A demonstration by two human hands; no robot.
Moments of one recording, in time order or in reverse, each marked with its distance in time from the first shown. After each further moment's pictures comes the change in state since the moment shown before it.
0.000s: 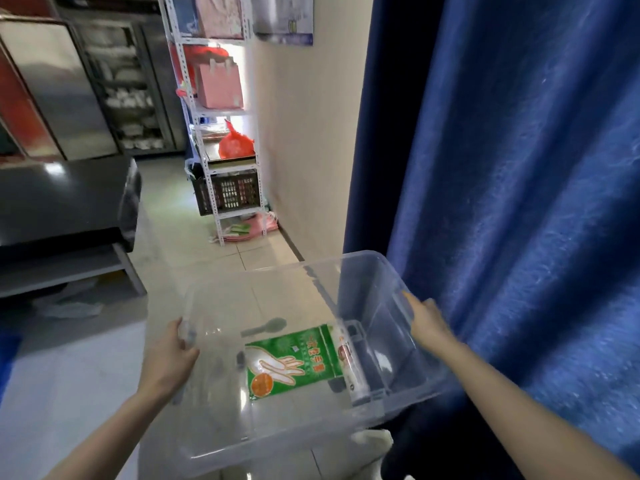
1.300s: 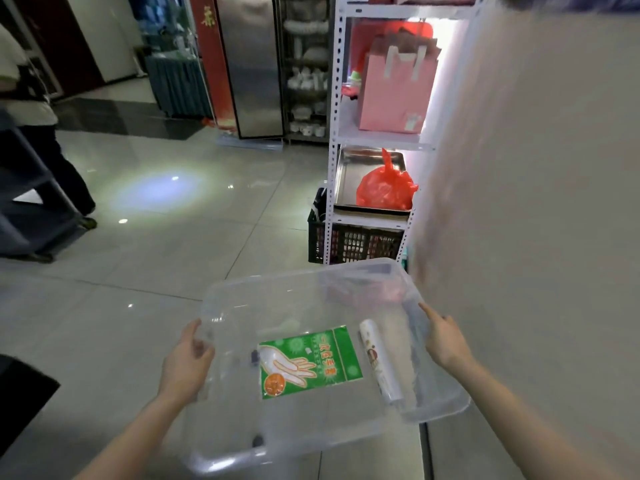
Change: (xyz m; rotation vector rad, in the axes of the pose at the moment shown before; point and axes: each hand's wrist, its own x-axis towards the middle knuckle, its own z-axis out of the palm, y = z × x) left_hand 0.775 -0.038 0.137 -0.109 0.295 -0.525; right_hand 0.932 -0.437 0.181 -0.046 -0.241 -0.491
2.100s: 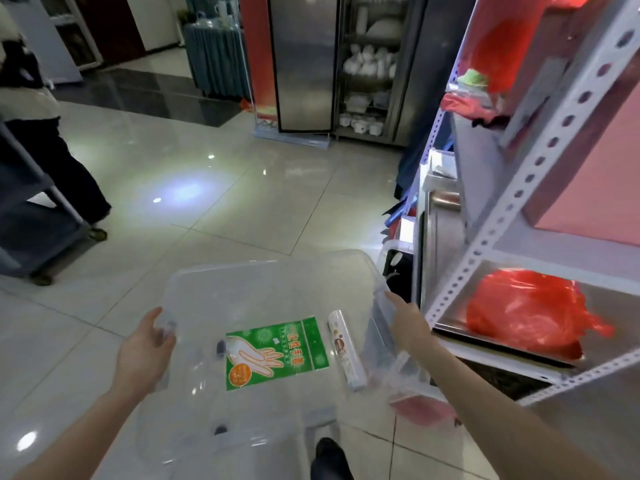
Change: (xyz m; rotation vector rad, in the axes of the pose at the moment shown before) left_hand 0.607 0.036 -0.015 0.176 0.219 -0.143; right_hand 0.609 -0.346 0.145 0.030 -0.195 -0.129
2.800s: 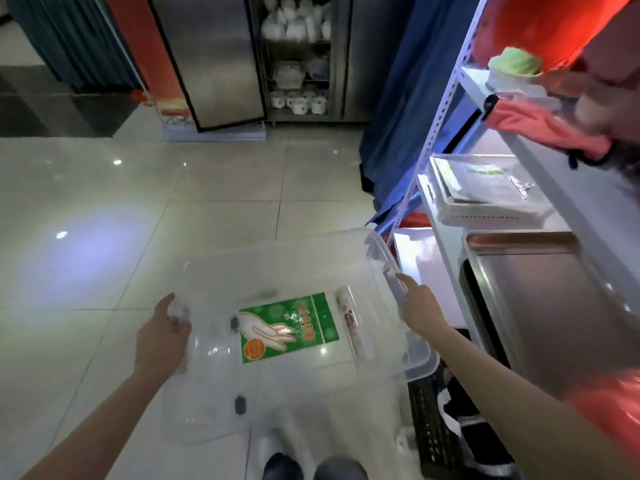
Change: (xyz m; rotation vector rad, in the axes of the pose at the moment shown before) left_hand 0.539 0.193 0.187 0.030 -0.209 0.214; right_hand 0.455 -0.109 -0.019 0.097 0.133 0.275
